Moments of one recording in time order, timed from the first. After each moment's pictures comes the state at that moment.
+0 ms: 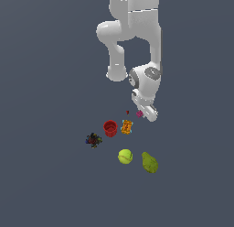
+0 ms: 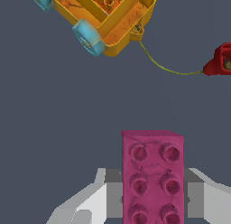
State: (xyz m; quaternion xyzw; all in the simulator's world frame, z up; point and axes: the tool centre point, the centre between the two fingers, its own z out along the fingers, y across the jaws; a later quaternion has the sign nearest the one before) arm -0.135 0.152 0.025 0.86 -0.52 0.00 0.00
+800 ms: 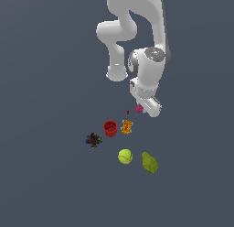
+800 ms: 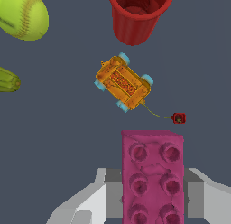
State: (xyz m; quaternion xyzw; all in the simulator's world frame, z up) arm -0.091 0.128 0.128 0.86 -0.52 0.00 0.00
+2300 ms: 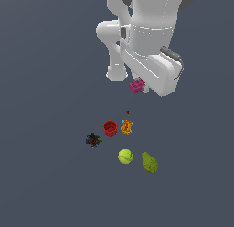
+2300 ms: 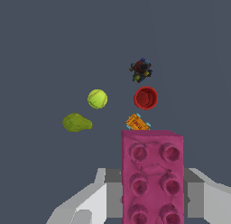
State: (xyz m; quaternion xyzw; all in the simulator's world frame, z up) arm 0.018 0.071 0.369 0.86 -0.52 0.00 0.00
